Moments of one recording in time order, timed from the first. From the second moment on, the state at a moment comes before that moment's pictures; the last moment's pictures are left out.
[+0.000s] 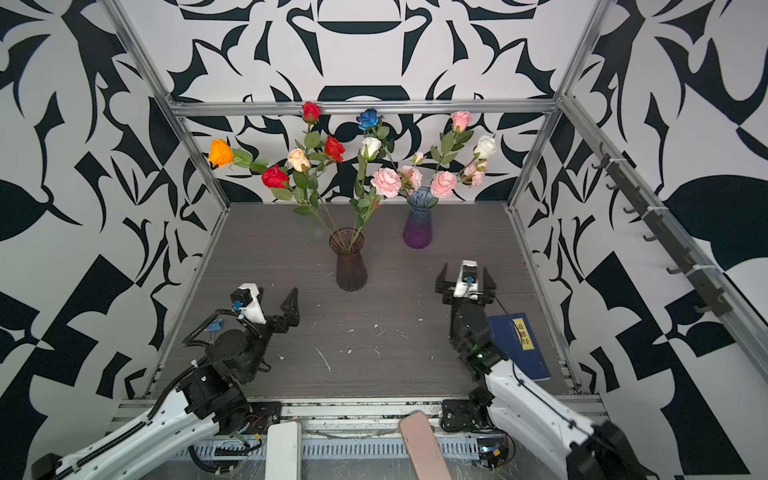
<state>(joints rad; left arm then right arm) -0.77 0.45 0.21 0.18 -0.71 -0.17 0.41 0.74 0.17 0.57 0.64 -0.09</state>
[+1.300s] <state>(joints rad) -0.30 1.60 0.17 1.27 -0.57 0.15 0.20 1.59 0.26 1.00 0.40 -0.06</state>
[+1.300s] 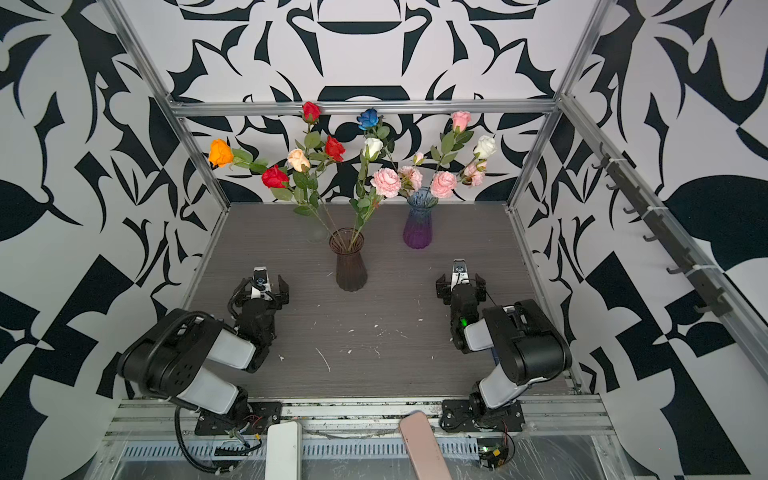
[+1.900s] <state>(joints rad) -0.07 1.56 0.28 0.98 -0.16 -0.02 0.16 1.61 0.16 1.10 0.27 -0.05</state>
